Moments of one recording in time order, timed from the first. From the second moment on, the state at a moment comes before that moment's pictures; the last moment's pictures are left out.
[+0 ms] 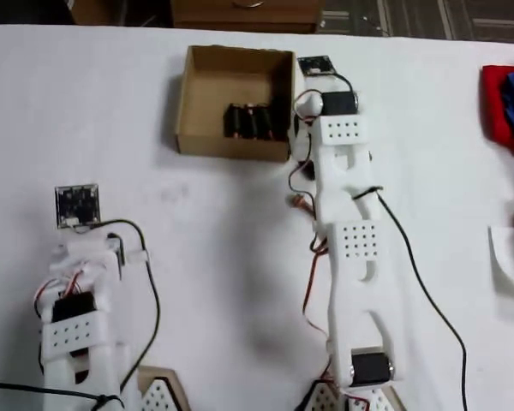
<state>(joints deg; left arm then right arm) -25.1 -59.7 88.4 26.5 -8.1 -9.4 72.3 -84.7 99.9 6.2</state>
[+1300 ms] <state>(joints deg) -8.4 -44.4 55.7 46.5 -7.9 -4.9 32.0 -56.5 100.1 6.2</state>
